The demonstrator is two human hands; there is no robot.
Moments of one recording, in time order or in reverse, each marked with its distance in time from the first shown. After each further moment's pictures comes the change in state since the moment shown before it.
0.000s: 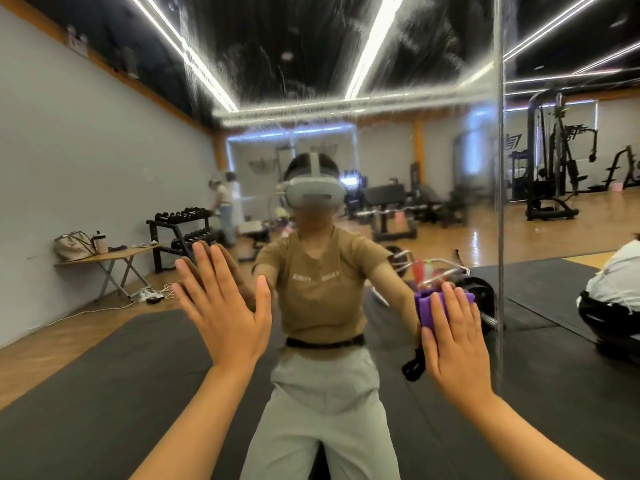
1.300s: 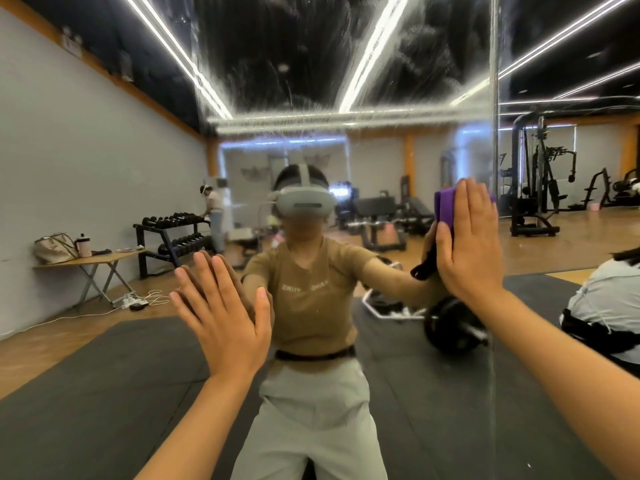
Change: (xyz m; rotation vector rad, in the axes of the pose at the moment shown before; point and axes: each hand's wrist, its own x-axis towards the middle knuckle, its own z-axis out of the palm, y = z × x) left_hand -0.001 -0.002 0.005 0.001 0.031 0.050; right_hand 0.163 0.032 -0.027 0.025 0.001 0.179
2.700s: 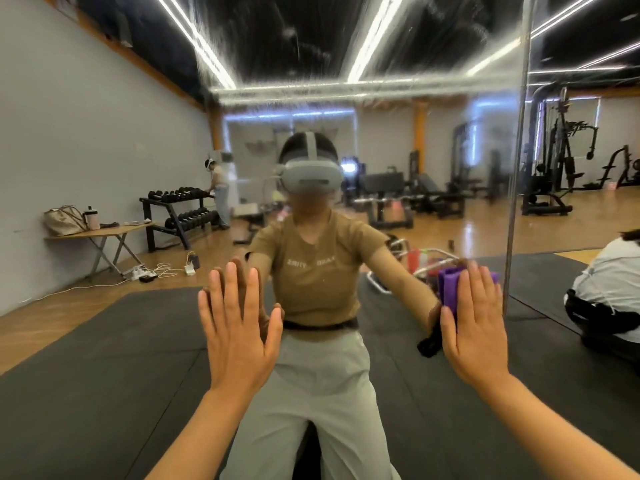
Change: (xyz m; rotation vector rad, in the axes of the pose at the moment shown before) left_hand -0.061 -0.022 -0.011 0.008 -0.163 0.201; right_hand -0.163 0.020 0.022 -0.019 -0.071 -0.089
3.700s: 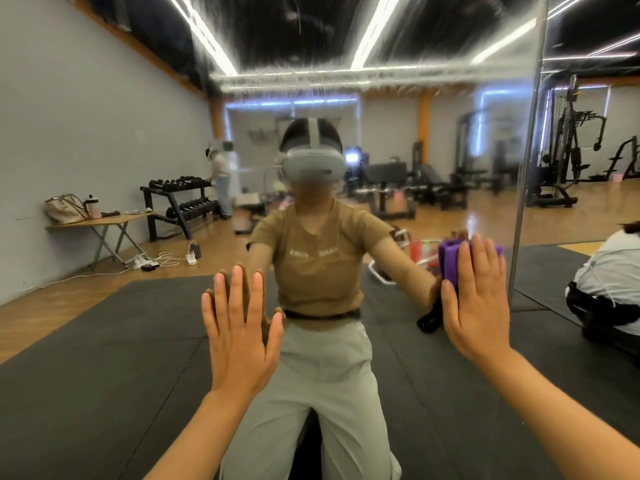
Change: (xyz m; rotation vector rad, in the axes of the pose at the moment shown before) left_hand -0.023 -0.002 0.009 0.007 -0.036 0.023; right_hand 0.023 -0.002 -0.001 0.021 0.047 -0.051
